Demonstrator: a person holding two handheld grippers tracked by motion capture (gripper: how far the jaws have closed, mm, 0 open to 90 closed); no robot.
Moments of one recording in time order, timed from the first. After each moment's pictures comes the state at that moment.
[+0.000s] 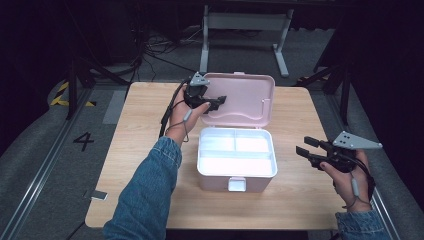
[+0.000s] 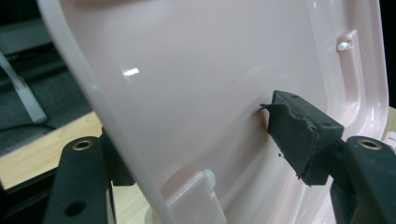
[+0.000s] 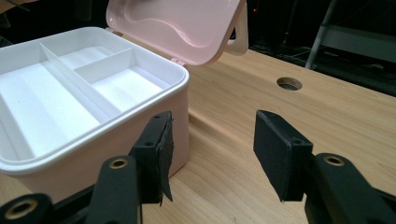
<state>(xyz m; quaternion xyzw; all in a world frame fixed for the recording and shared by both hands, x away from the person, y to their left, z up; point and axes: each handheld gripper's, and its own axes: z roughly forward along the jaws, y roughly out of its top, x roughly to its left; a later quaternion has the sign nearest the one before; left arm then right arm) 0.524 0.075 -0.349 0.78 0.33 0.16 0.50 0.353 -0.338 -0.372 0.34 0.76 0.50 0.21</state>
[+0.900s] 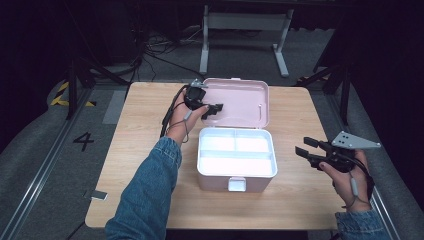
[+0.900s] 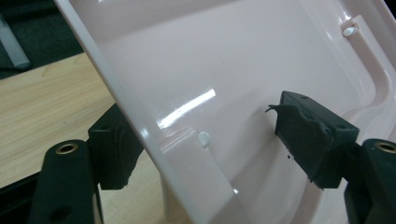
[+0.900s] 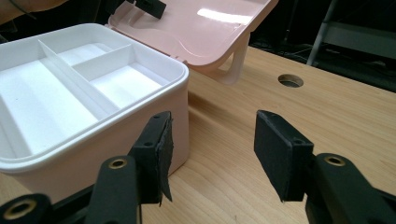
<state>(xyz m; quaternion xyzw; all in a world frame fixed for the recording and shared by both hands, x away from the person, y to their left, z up) 0.538 0.078 -0.379 0.80 0.39 0.10 0.45 0.355 -0.338 -0.375 0.34 0.77 0.50 0.21</state>
